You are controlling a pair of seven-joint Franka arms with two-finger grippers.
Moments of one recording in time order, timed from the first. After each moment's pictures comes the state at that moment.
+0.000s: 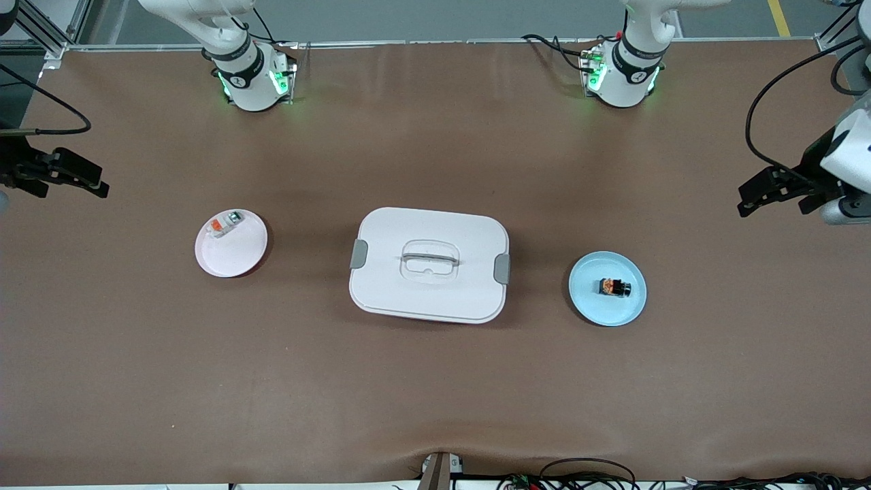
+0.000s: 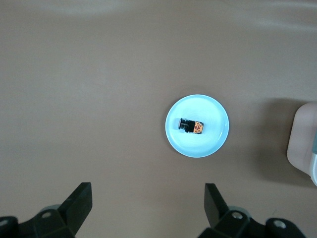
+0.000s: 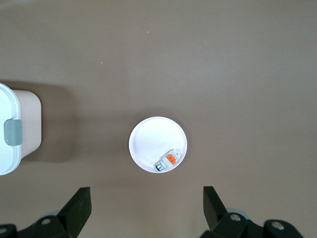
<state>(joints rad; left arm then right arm) -0.04 0.02 -0.01 -1.61 0.01 1.71 -0.08 0.01 0.07 -0.03 -1.45 0.02 1.49 0.00</state>
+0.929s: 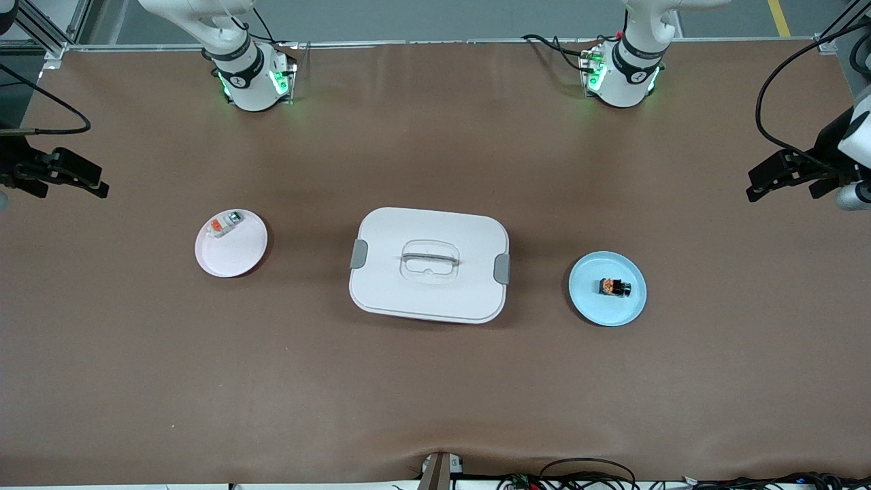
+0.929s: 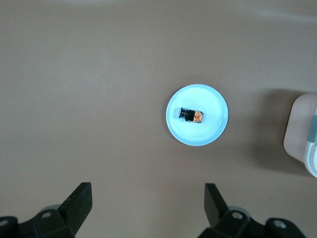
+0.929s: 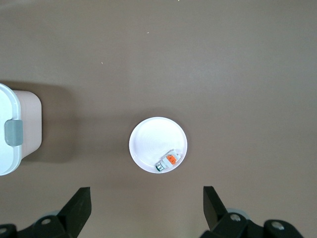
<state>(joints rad) -0.05 0.02 0.00 -1.56 0.01 1.60 -0.08 0.01 0.07 -0.03 -1.45 0.02 1.49 0.00</state>
